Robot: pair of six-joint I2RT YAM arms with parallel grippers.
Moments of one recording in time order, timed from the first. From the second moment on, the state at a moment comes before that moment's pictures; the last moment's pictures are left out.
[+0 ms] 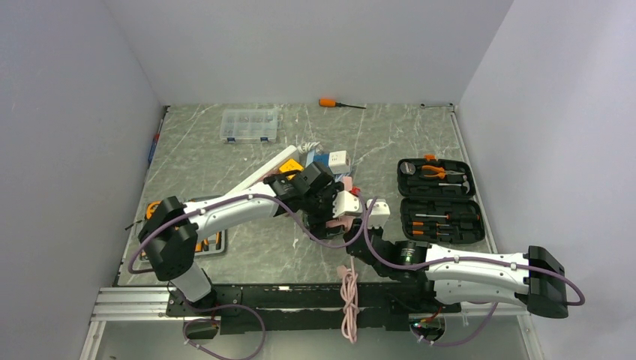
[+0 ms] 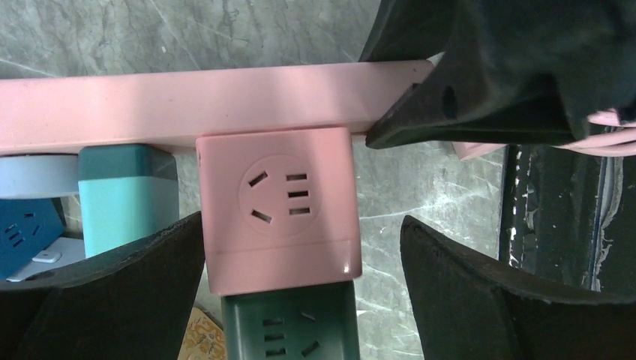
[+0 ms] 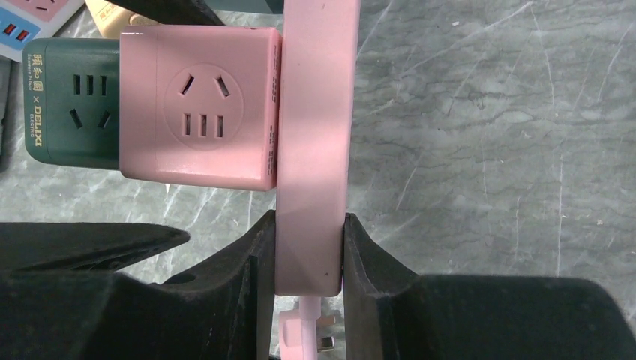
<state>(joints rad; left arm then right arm) -0.95 1.60 1.21 -0.51 0.38 0.53 1.26 0.91 0.48 -0.34 0.73 0.95</state>
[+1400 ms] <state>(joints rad) -0.95 1.60 1.22 -0.54 0.31 0.69 1.19 0.89 0.45 -0.32 0.59 1.13</state>
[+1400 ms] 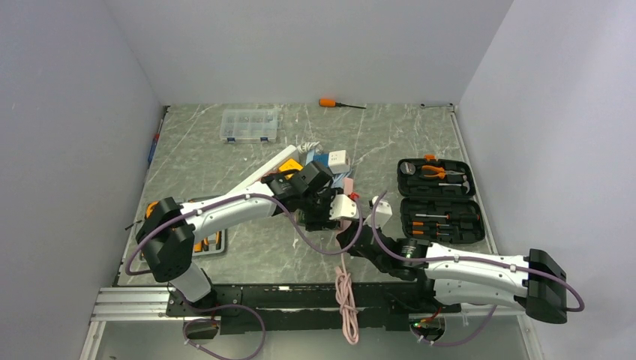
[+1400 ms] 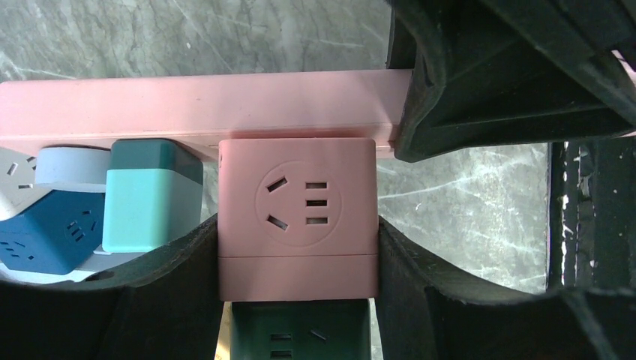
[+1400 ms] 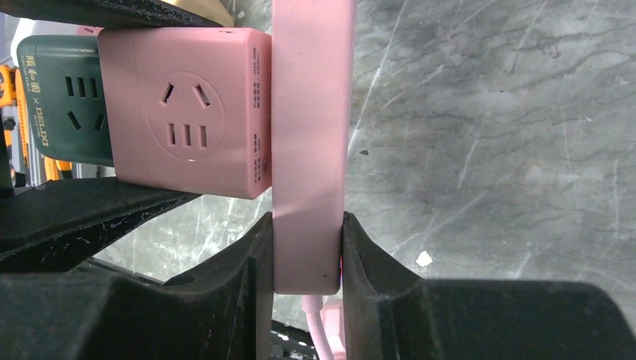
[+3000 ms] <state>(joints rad) -0.90 1.46 1.09 -0.74 0.24 0.70 1.17 0.85 0.31 -0.36 0.57 1.21</state>
